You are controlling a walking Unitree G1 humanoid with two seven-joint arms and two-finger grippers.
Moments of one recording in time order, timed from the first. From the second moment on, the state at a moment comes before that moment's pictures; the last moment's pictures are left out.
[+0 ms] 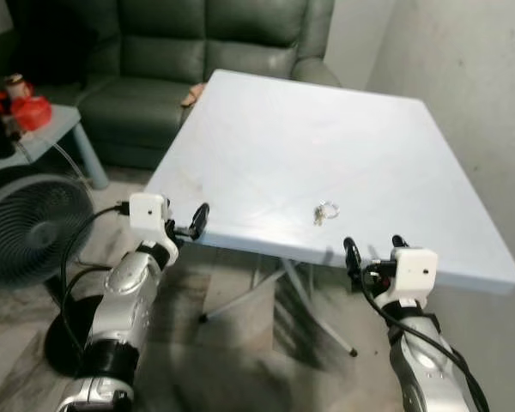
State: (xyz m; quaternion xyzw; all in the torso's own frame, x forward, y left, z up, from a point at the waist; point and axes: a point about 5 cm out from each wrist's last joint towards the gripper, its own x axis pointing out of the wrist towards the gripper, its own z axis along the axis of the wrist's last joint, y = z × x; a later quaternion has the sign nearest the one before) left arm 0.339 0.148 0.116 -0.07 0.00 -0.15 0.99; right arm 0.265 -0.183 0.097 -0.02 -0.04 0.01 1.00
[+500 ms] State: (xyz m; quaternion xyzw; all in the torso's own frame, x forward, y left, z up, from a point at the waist) left arm 0.337 0.149 0.112 -0.06 0.01 -0.15 0.99; right arm 0.265 -0.181 0.096 -0.02 -0.03 0.02 1.00
